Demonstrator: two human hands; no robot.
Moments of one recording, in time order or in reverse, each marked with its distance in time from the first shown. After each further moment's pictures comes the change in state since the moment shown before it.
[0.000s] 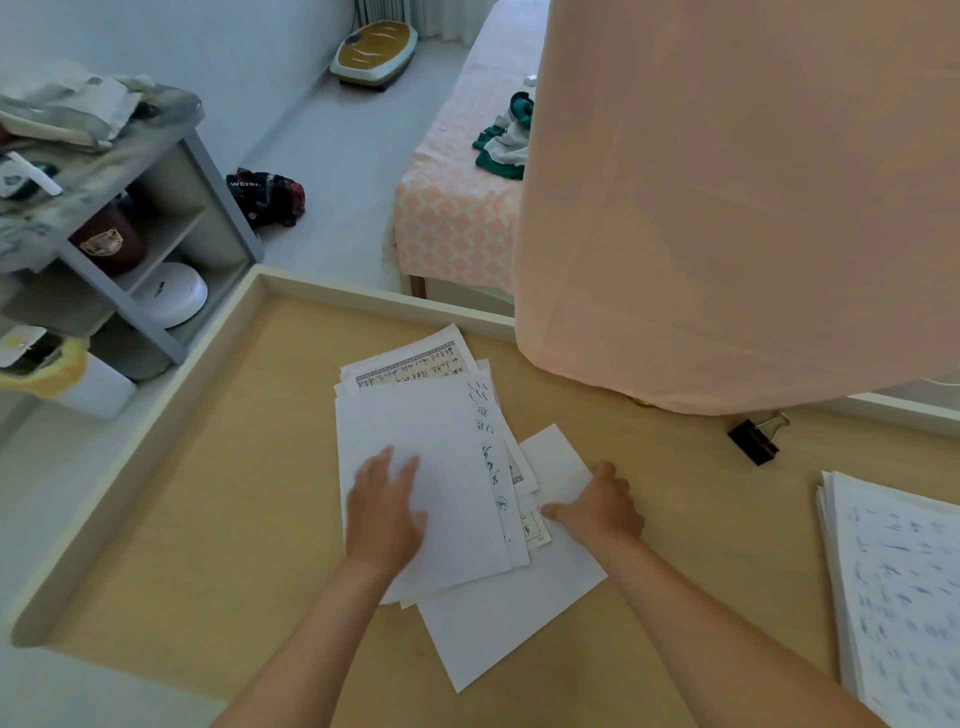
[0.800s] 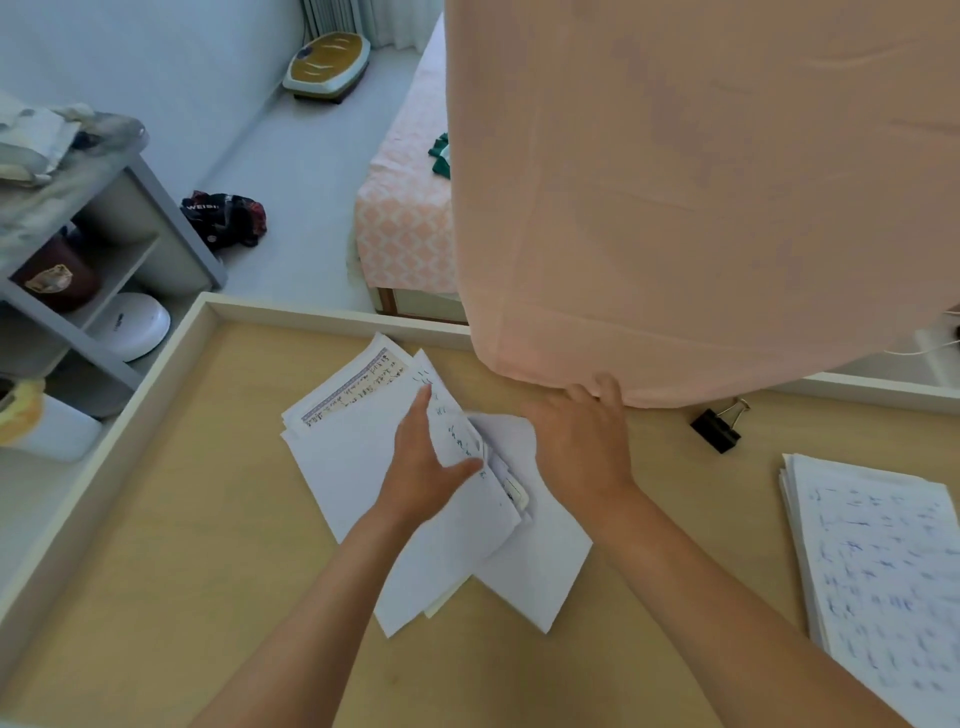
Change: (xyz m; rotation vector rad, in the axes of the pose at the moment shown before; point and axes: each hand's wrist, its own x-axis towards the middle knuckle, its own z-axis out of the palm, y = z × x) left_hand 0.043 0.098 -0.036 -0.691 -0.021 0.173; right_hand -0.041 -0.036 -0.114 -0.350 0.723 -0.915
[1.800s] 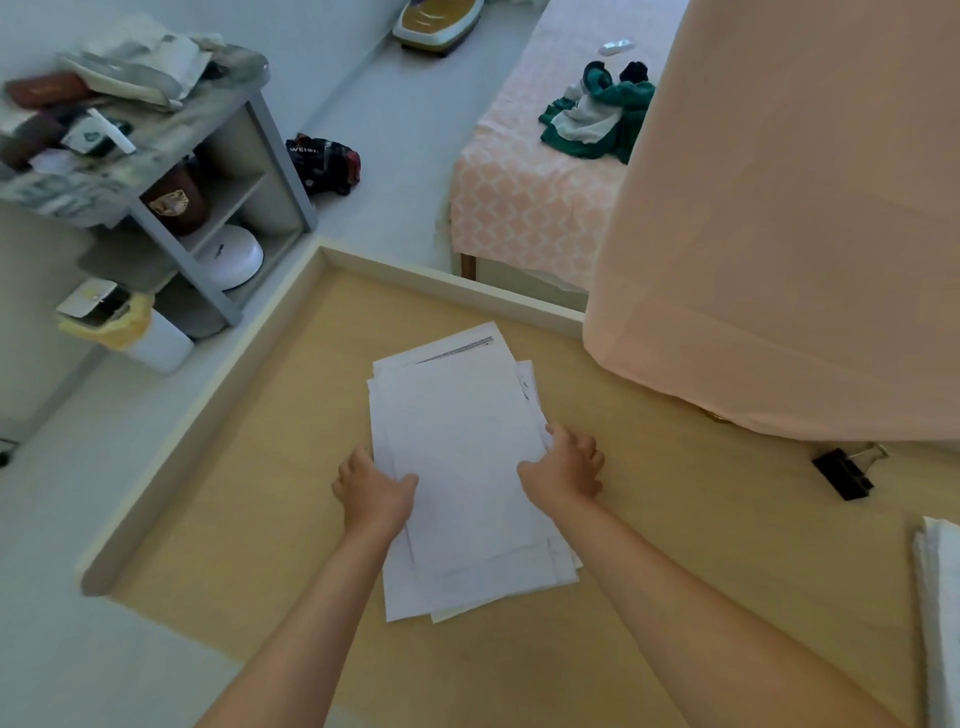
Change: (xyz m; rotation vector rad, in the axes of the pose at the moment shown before) left_hand -0.040 -0.116 -0.081 0.130 0.336 -0.721; right_hand 0.016 -0.120 0.124 0.543 -0.697 0.803
